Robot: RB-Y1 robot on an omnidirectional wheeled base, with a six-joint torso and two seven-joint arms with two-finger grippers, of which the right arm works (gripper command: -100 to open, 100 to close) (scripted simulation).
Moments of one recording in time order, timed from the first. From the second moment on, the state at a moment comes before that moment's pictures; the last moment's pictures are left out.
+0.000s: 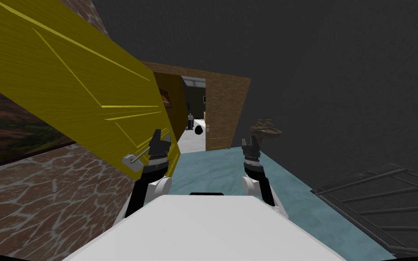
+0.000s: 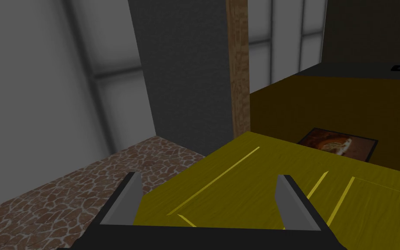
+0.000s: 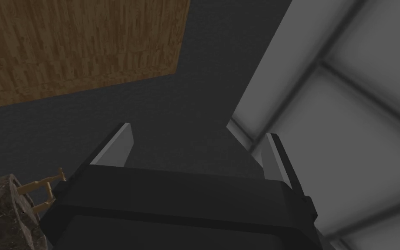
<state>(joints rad) 0.39 -0.07 -0.02 -2.17 -0.08 -0.53 0.04</state>
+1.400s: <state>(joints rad) 0.20 -0.16 -0.01 -1.79 -0.23 -0.51 0.09</state>
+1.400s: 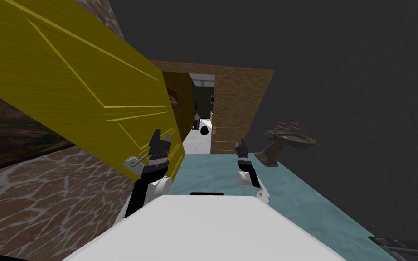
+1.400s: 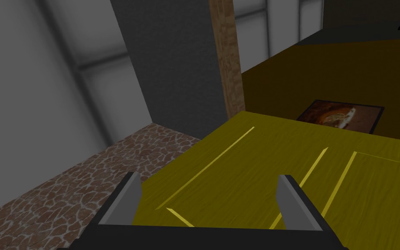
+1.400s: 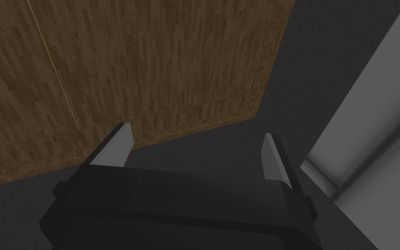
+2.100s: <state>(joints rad) 0.10 -0.20 -0.01 -1.59 -0.31 -0.51 0.11</state>
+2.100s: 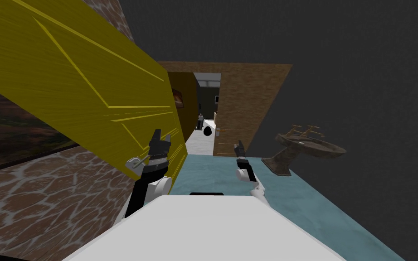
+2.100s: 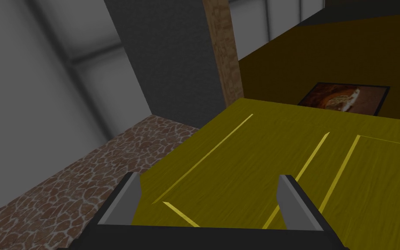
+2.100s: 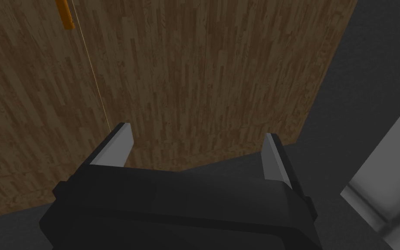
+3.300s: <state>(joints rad) -0.08 -0.28 -0.01 -1.24 -0.46 -0.48 0.15</state>
